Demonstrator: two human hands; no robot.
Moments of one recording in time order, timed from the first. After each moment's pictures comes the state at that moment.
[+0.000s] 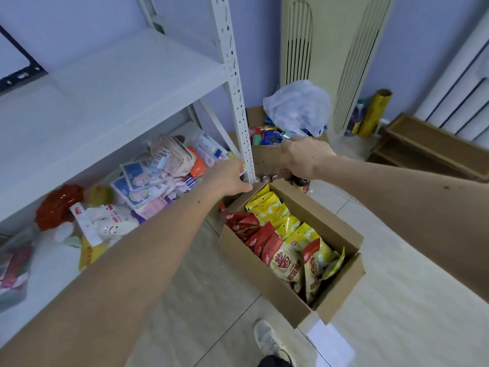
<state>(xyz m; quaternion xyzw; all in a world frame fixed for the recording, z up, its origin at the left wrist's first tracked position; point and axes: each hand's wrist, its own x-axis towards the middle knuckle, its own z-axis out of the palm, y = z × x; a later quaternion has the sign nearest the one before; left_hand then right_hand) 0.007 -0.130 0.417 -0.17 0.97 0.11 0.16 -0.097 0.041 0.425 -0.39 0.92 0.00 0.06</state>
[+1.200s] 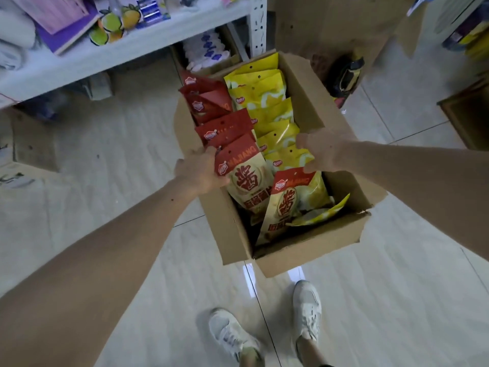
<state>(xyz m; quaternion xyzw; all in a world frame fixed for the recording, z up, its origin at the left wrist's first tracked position) 0.057 -0.013 0.002 -0.41 0.87 0.17 0.21 -0.158 0.134 0.025 -0.55 0.77 0.18 0.27</state>
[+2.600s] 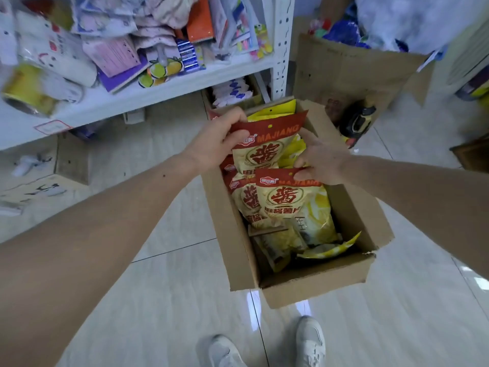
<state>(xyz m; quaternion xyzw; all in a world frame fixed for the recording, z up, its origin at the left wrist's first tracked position) 0.018 -0.059 0.102 -0.25 0.88 0.39 -0.10 -0.176 0.089 0.059 -0.61 0.73 0.04 0.30</state>
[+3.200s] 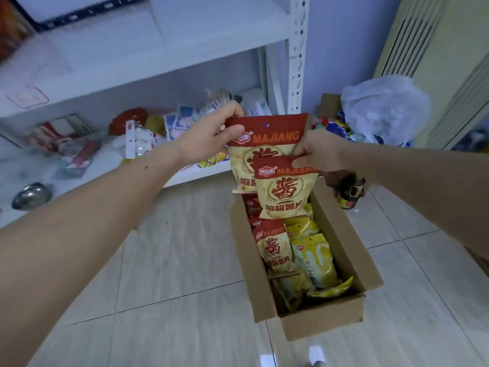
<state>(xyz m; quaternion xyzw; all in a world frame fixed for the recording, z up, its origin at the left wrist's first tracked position) 0.050 -0.075 0.417 -0.22 0.90 0.37 -0.11 -0.164 0.058 0.366 -0.66 0.72 -0.08 0.19</state>
